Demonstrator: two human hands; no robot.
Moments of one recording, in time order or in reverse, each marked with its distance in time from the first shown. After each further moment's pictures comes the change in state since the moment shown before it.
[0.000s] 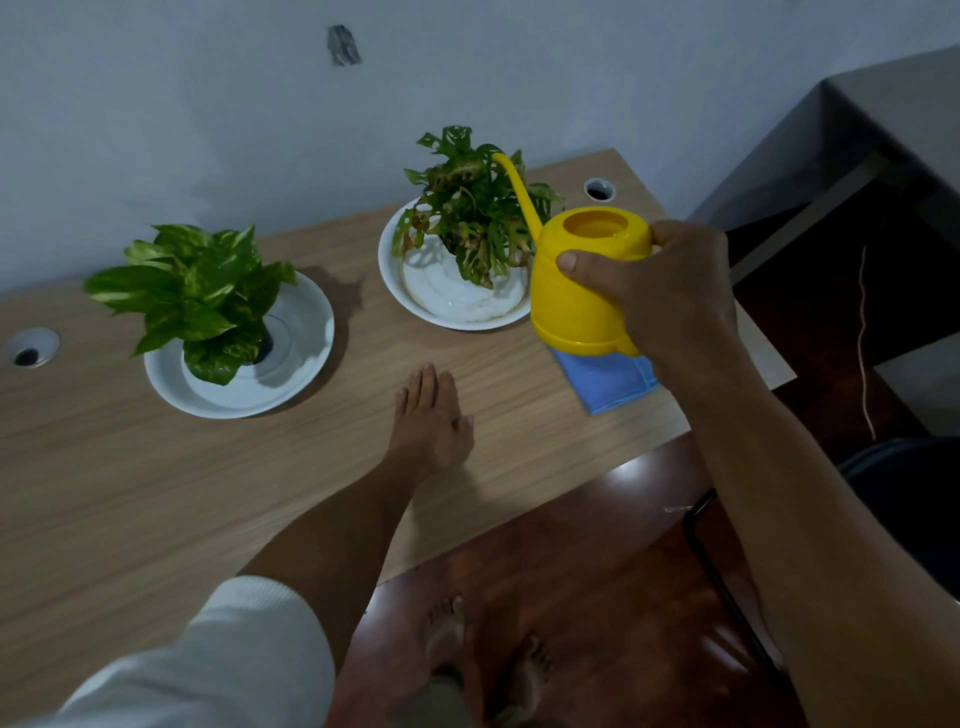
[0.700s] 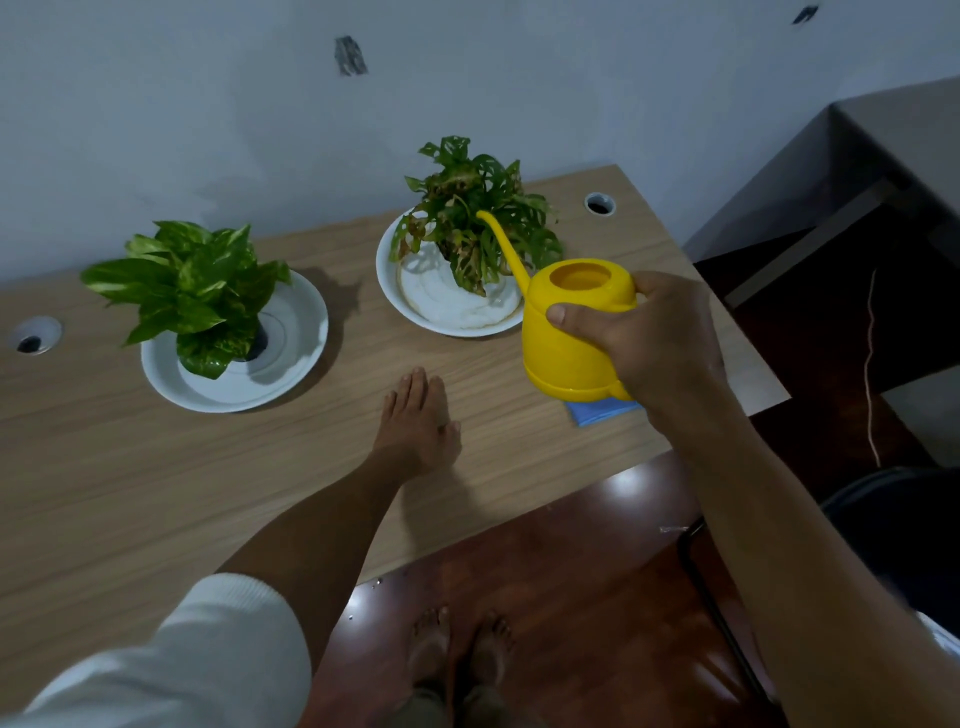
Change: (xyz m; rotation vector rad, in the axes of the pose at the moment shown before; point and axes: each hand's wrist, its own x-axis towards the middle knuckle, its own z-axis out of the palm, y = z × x) left_hand -0.001 -0.004 0.003 0.001 0.010 -0.019; right_hand -0.013 0.030 -0.009 -0.027 -0.096 -0.028
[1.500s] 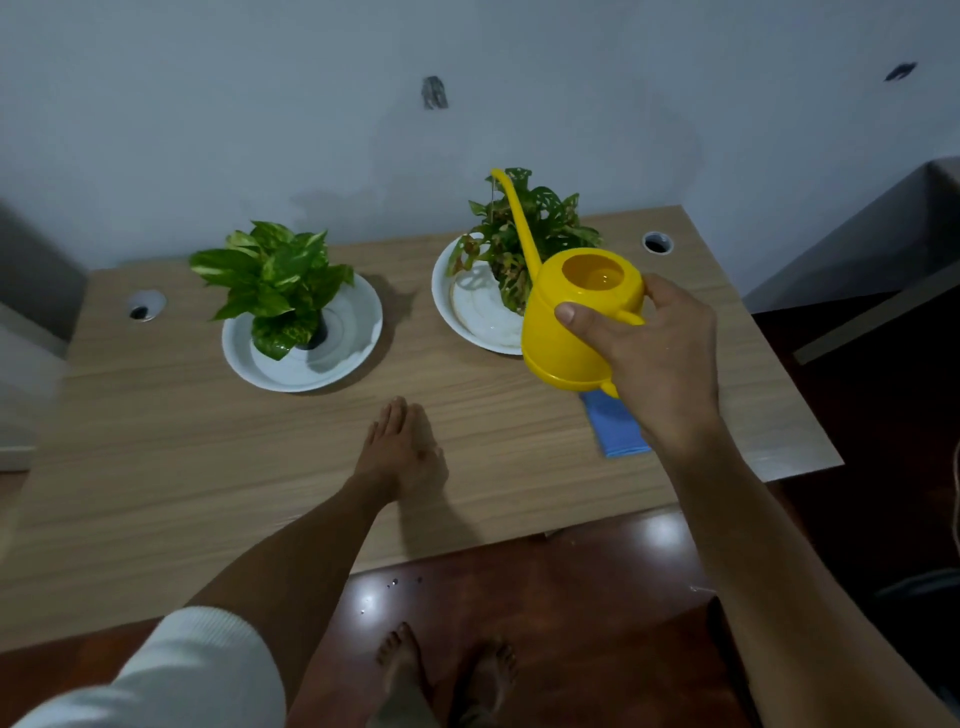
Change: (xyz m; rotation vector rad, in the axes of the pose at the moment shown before) left_hand -0.049 -0.027 -0.013 -0.065 0.029 -0.236; right_hand 0.005 -0.007 0.003 0.334 -0.079 -0.126
